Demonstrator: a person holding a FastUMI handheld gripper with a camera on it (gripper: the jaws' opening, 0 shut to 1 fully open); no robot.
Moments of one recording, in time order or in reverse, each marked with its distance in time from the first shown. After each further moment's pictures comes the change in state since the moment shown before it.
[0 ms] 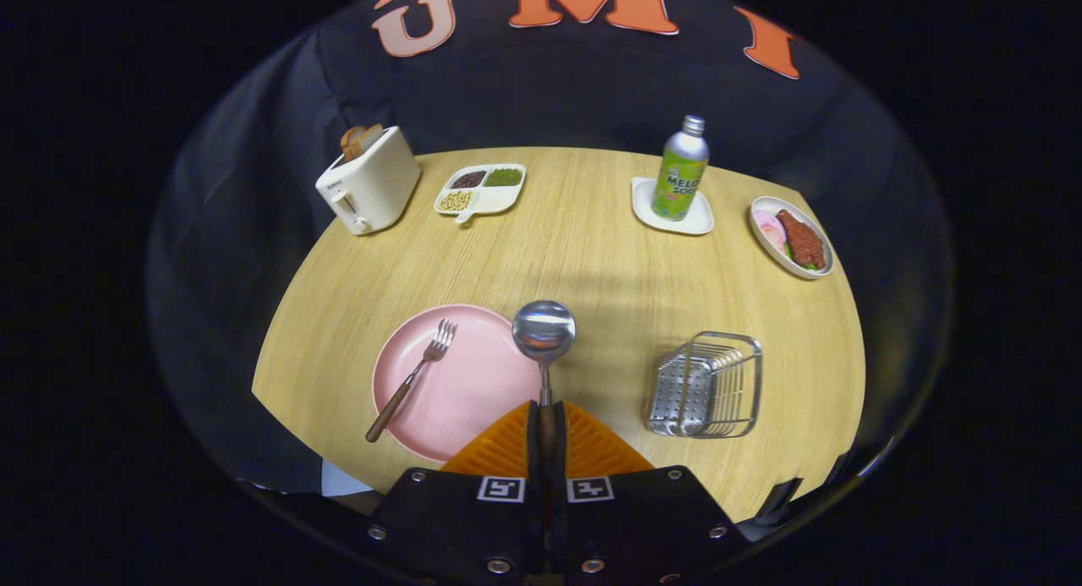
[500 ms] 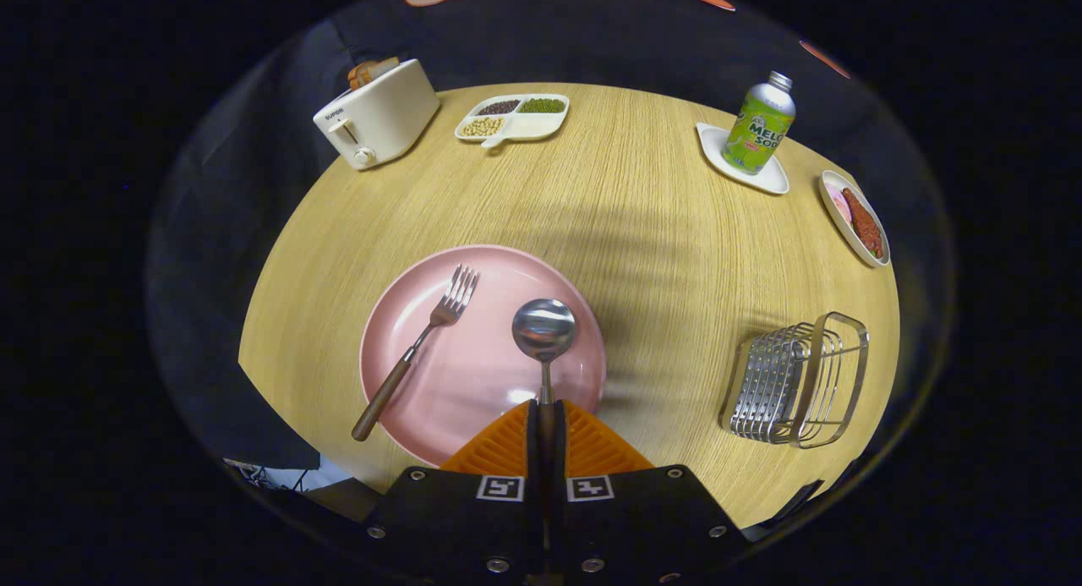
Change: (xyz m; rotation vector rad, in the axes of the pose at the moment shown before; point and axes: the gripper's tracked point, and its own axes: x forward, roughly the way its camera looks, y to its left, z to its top) arm 0.076 0.073 -0.037 -0.086 0.167 0.089
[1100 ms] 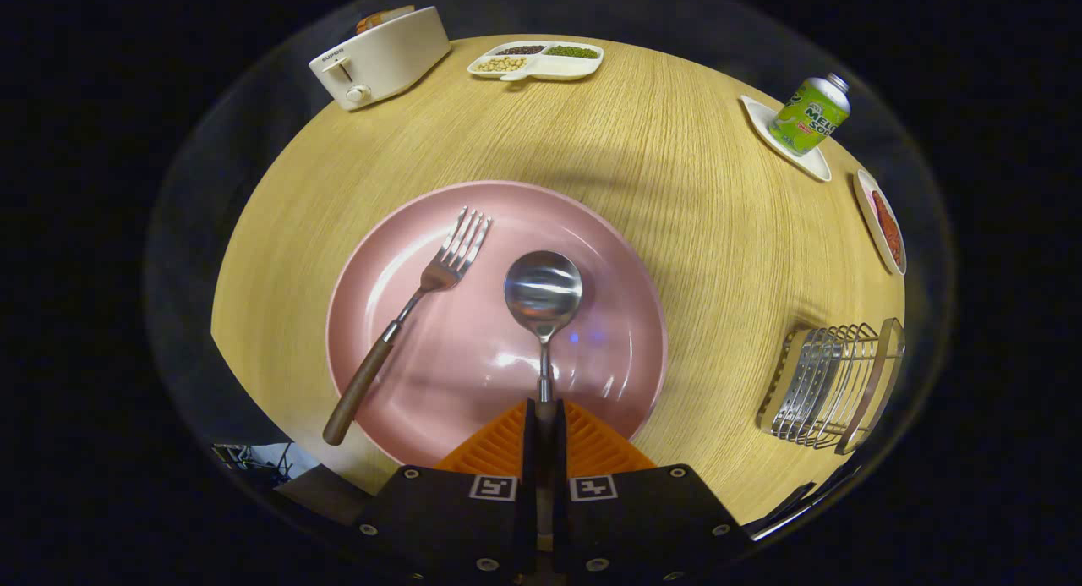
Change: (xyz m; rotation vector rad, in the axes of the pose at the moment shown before) arm 0.044 0.022 -0.030 -0.064 0.197 -0.019
